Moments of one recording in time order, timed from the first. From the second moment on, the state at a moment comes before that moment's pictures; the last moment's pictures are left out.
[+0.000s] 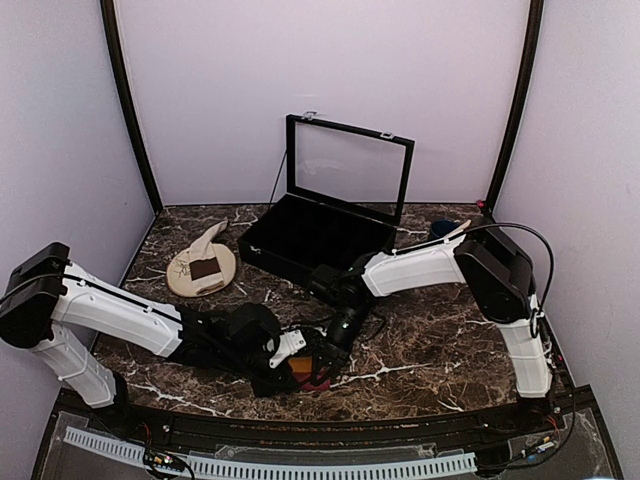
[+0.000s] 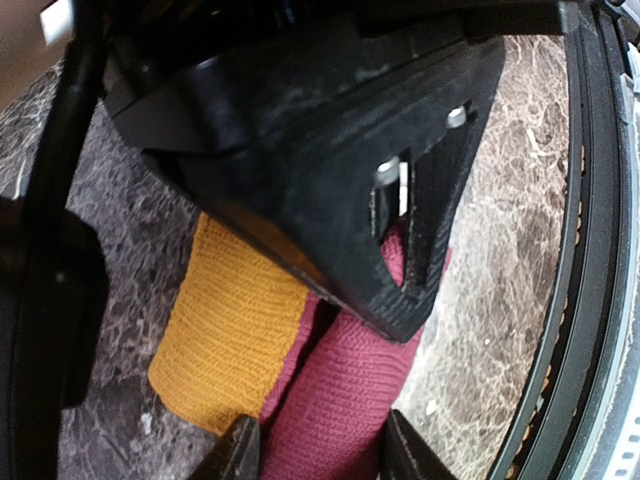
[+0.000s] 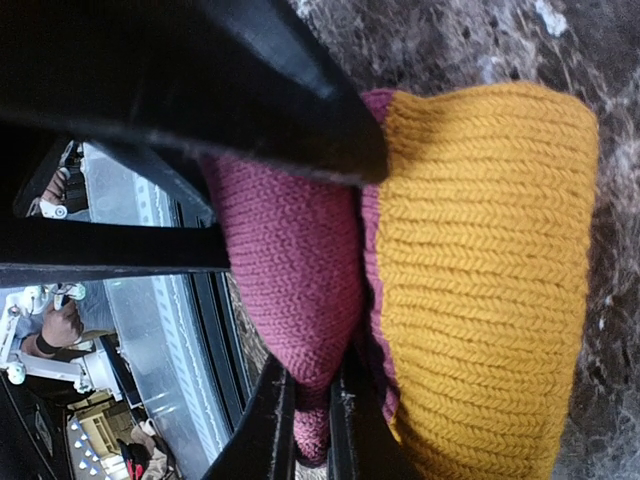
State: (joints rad) left arm -1.15 1.54 0.69 -0.11 0.09 -0.05; right arm 0.99 2.21 1.52 -0.83 -0.87 -0.22
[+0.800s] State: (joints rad) left arm -1.15 1.57 0.70 -0.10 0.10 -0.10; right arm 0.97 2.15 1.40 -0.69 -0.90 -0.12
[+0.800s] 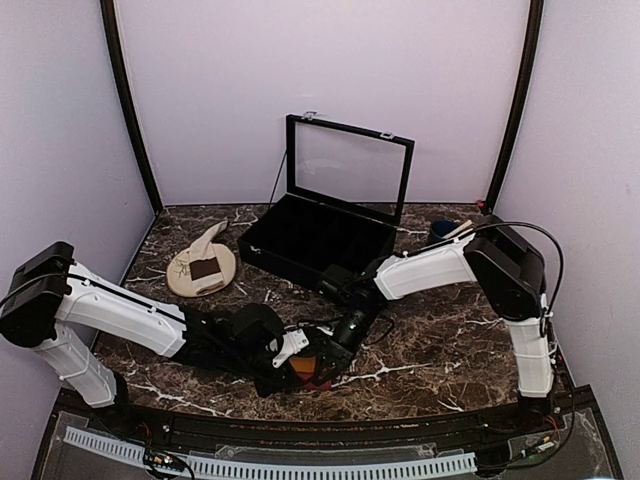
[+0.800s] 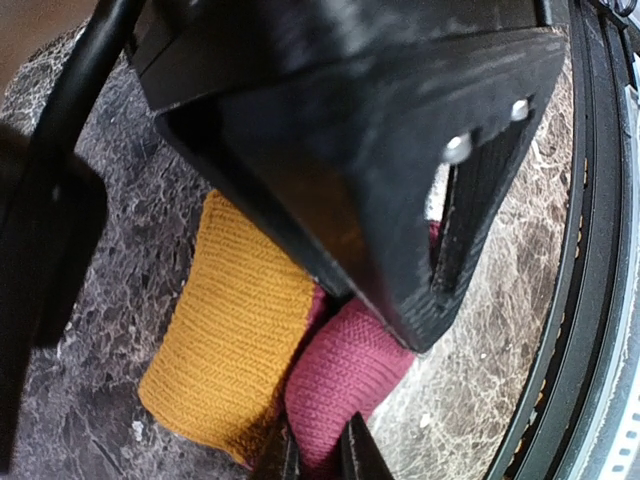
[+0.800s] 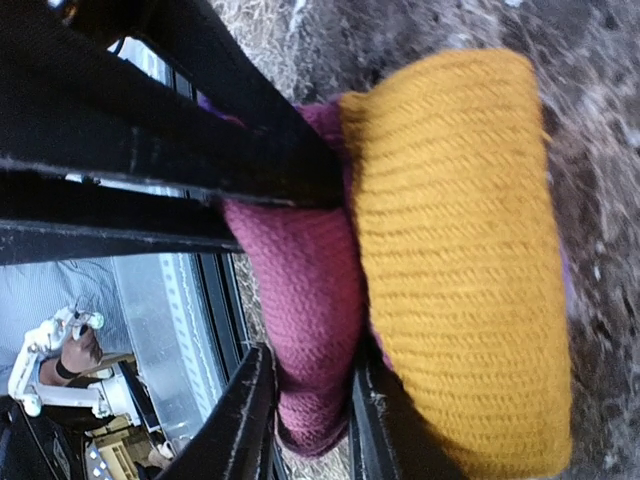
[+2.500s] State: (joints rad) left arm -0.93 1.67 0.73 -0.09 0.57 -0.28; right arm 1.13 1.64 0.89 -0.17 -0.24 -0.08
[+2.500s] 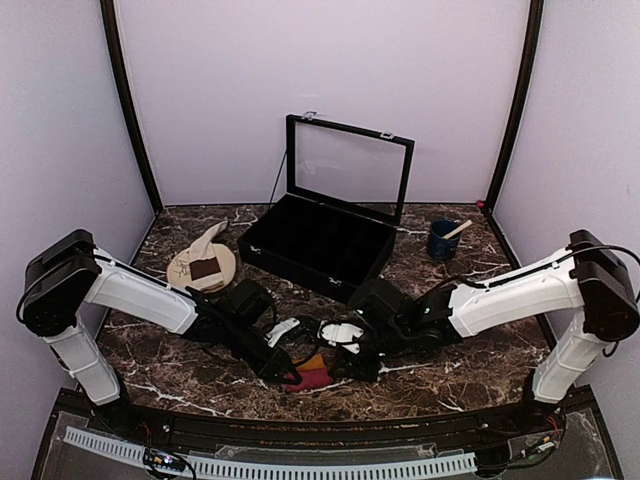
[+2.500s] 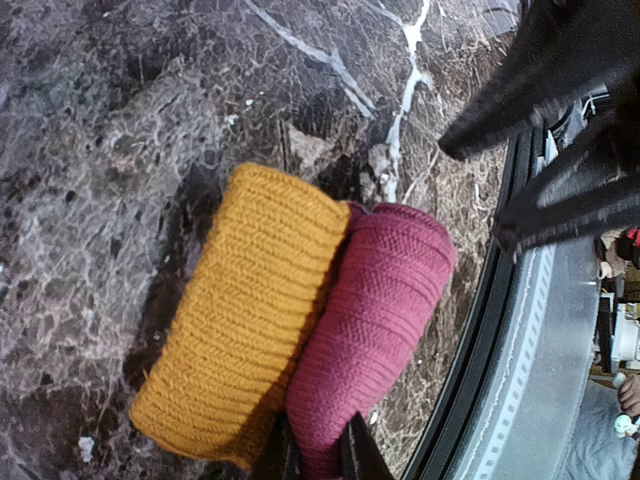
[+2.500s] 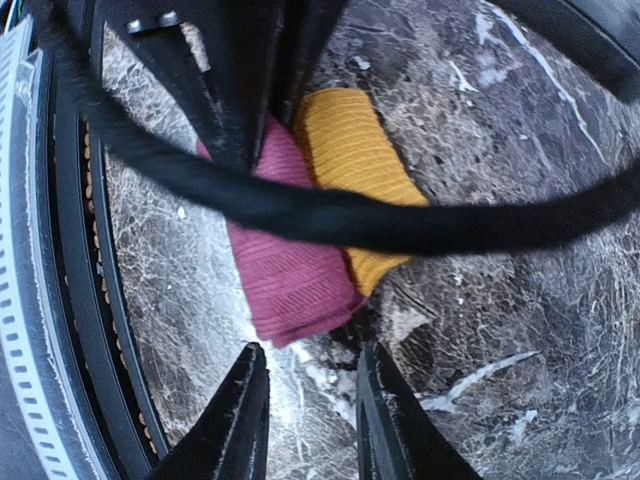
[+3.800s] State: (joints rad) left arm -0.86 1.79 0.79 -0.14 0.83 -0.21; right arm 1.29 1.78 1.04 -0.27 -0.09 -0.29
